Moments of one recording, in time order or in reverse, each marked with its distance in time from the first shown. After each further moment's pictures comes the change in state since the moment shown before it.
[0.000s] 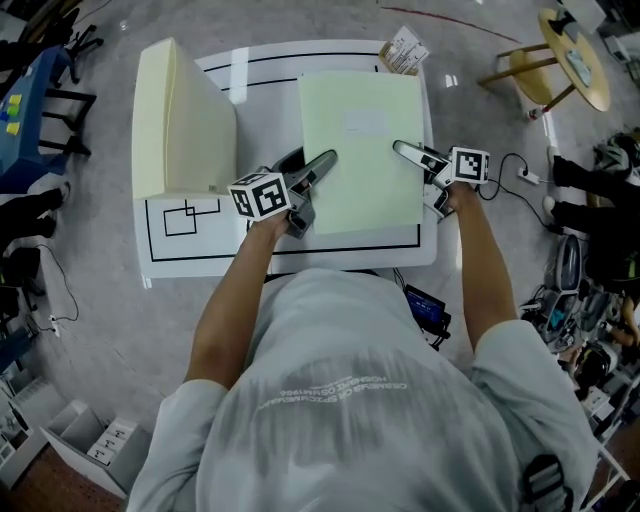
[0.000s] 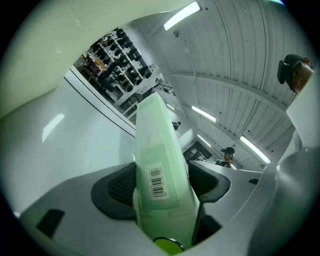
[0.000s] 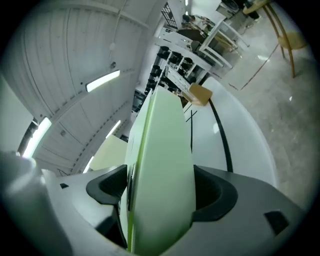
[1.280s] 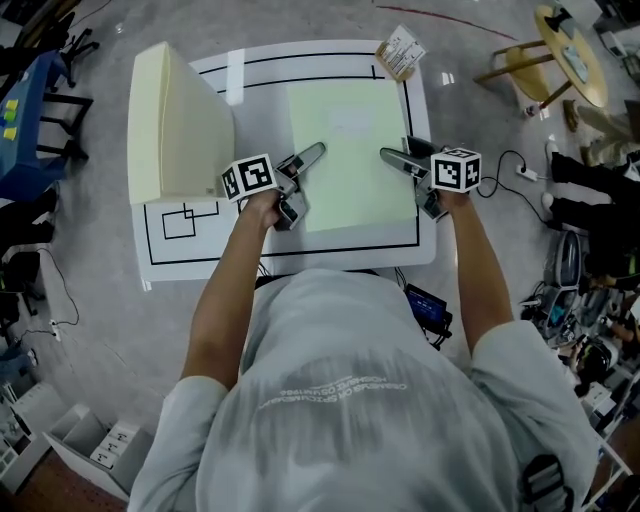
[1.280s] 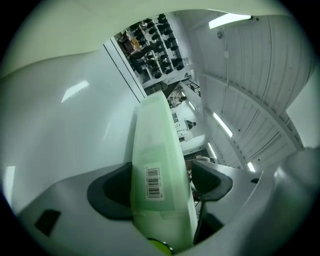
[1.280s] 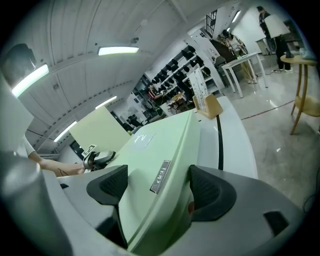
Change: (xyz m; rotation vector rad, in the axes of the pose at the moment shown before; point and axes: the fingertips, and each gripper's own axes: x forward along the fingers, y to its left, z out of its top) left arm 0.002 0.042 -0.010 -0.363 0.094 0.076; right arm 0.006 -0.020 -0.007 -0.382 0.087 -0.272
